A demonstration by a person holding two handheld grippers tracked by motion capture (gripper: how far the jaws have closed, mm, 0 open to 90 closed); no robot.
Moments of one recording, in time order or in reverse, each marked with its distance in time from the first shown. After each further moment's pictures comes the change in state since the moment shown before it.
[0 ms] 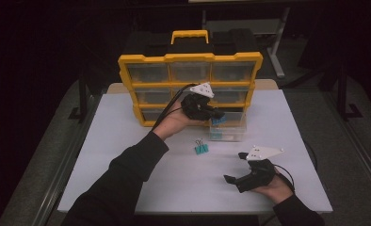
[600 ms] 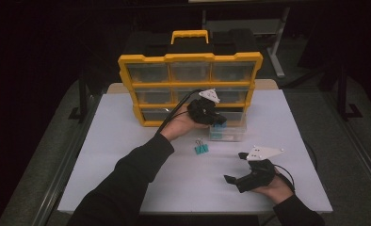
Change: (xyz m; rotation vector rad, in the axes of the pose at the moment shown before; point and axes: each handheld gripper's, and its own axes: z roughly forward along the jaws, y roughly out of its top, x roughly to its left) left arm 0.008 -0.015 0.030 0.085 -0.014 -0.044; right arm 0.000 0.000 0.000 -0.002 0.000 -0.003
